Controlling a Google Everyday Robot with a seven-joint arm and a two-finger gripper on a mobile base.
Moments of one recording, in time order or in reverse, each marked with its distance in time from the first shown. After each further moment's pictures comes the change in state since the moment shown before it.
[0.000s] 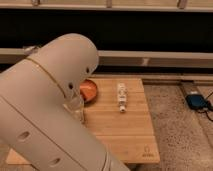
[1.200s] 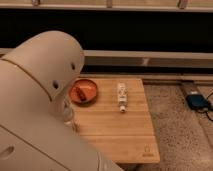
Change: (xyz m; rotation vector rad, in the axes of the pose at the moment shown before) arm 0.060 0.062 -0.015 -0.050 -0.008 -0.203
